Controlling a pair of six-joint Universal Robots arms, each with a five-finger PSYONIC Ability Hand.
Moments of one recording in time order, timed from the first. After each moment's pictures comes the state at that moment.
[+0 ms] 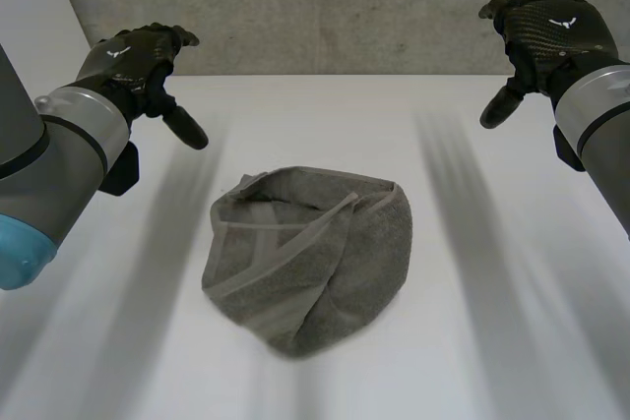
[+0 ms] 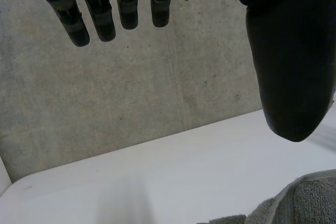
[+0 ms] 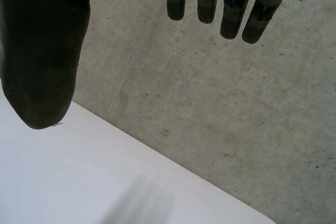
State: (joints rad) left arm 4.29 -1.81 -1.29 3.01 -1.66 3.05; right arm 1.92 -1.36 1.31 0.04 1.58 2.98; left_hand 0.19 0.19 0.22 0.23 0.05; right_hand 0.23 0.25 0.18 0.18 0.06
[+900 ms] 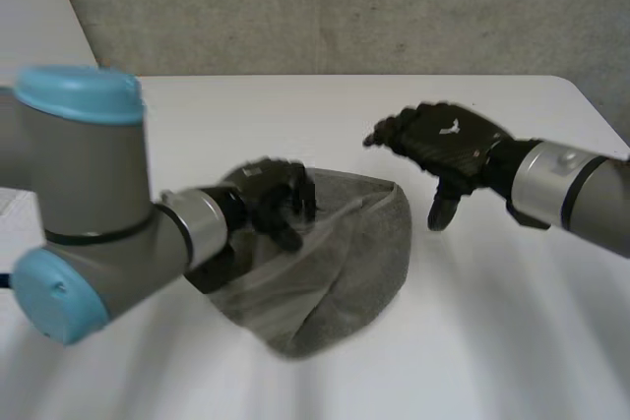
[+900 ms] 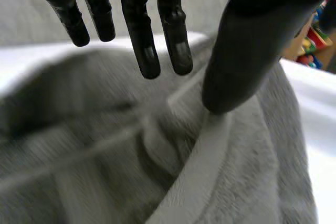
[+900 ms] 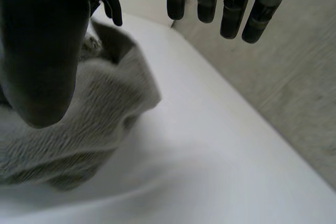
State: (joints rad) left arm 4.16 -2.02 -1.32 2.89 -1.33 2.98; right arm 1.86 -1.25 1.34 0.29 0.96 2.61; left_hand 0.87 0.88 0.22 0.23 0.70; right_hand 0.23 0.25 0.18 0.18 0.06
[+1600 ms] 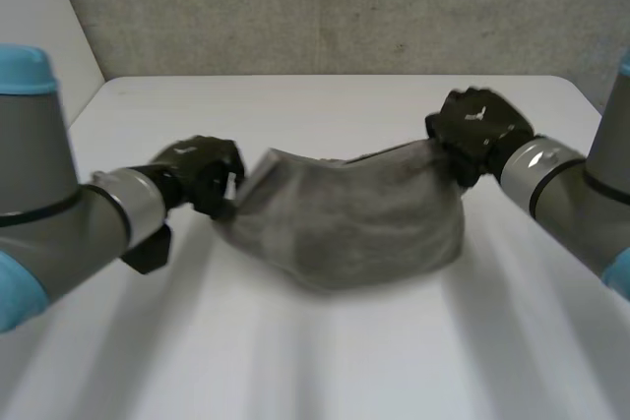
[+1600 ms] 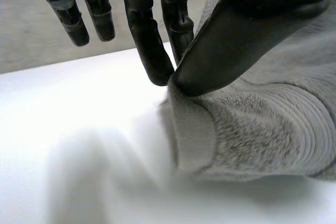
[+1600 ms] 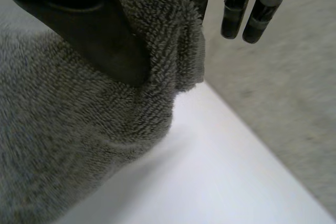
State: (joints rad) left arm 4.33 -1.89 -1.42 2.89 -1.38 3.09; right arm 1.95 -1.23 1.36 0.16 1.40 2.66; left_hand 1.25 1.29 0.22 0.23 1.13; right_hand 1.27 1.25 0.18 0.18 1.13
